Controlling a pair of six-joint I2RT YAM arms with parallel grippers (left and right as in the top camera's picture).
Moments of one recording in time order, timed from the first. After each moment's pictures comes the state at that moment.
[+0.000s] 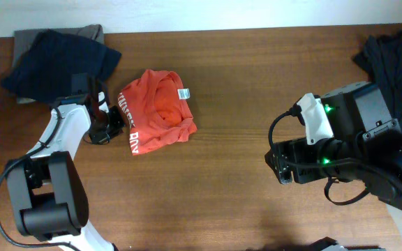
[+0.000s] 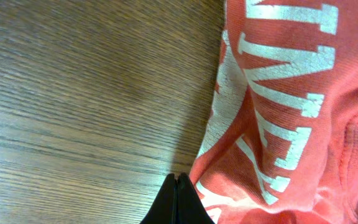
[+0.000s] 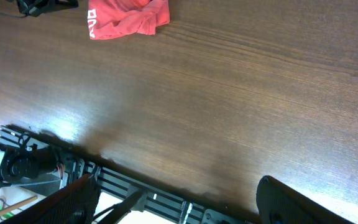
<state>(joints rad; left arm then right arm) 0.11 1.88 1.27 -0.76 0.20 -0.34 0.40 1.26 1.84 -1.67 -0.18 0.24</state>
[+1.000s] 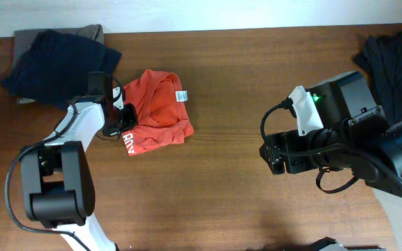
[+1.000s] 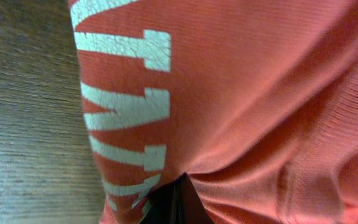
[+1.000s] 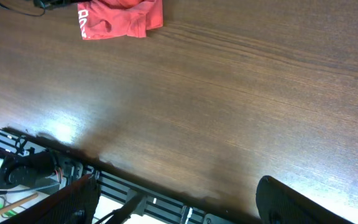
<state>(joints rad) 0.03 1.97 1.27 -0.61 0.20 -0.23 0.40 1.31 1.84 -1.65 -0.18 0.24</state>
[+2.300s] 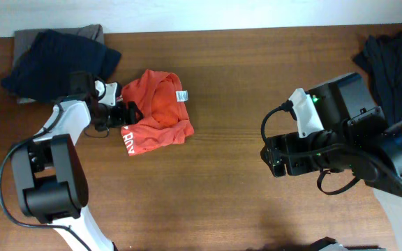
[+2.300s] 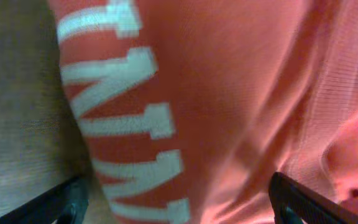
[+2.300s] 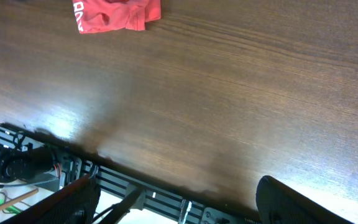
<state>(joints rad) 0.13 2.02 1.31 -0.58 0.43 0.04 0.40 1.31 1.84 -1.67 -0.18 0.24</state>
